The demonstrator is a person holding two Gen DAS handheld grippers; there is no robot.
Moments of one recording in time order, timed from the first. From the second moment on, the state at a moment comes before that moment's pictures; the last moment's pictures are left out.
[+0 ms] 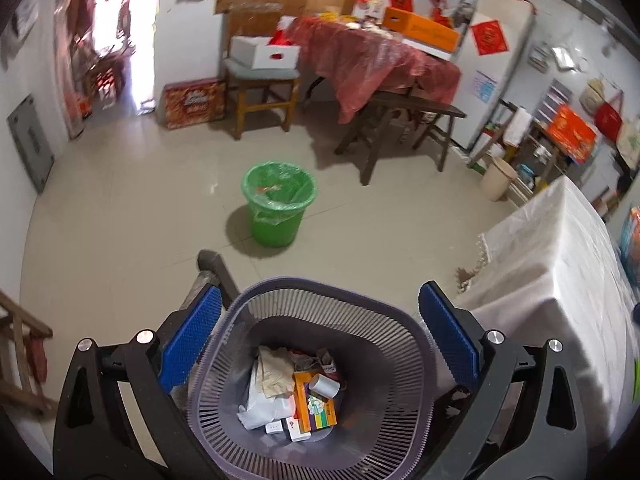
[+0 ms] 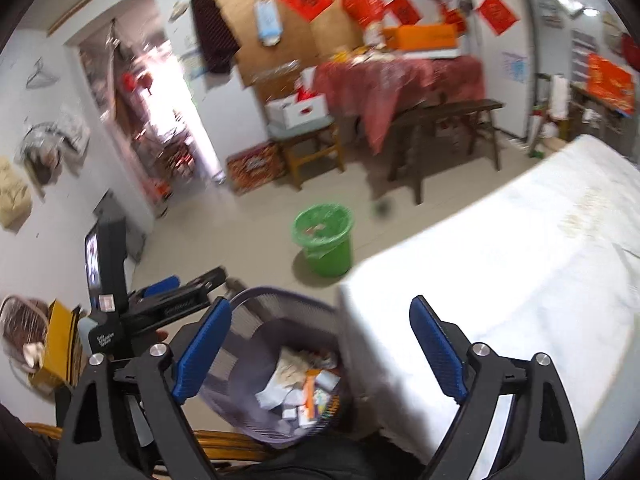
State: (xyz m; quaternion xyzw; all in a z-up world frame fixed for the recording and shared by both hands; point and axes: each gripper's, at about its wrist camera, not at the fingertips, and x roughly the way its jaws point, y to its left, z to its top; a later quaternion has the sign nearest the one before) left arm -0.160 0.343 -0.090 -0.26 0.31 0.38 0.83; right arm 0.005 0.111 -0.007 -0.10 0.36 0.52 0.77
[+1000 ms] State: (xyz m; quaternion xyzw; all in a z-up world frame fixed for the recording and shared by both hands) left arm 0.113 -0.023 -0.039 -0.04 0.42 -0.08 0.90; right arm 0.093 -0.301 -0.016 0.04 0.30 0.09 0.95
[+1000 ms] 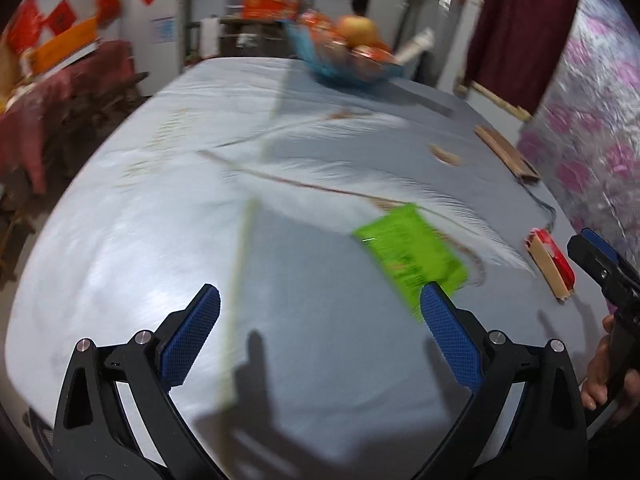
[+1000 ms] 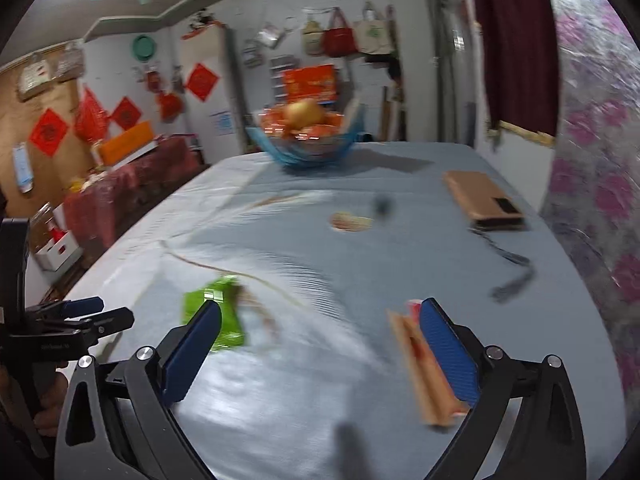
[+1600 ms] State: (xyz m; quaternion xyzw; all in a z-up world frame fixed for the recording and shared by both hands) left arm 0.155 -0.099 -0.062 0.06 0.44 -0.09 0.89; right arm 0.107 -0.349 -0.034 0.09 0.31 0.08 0.94
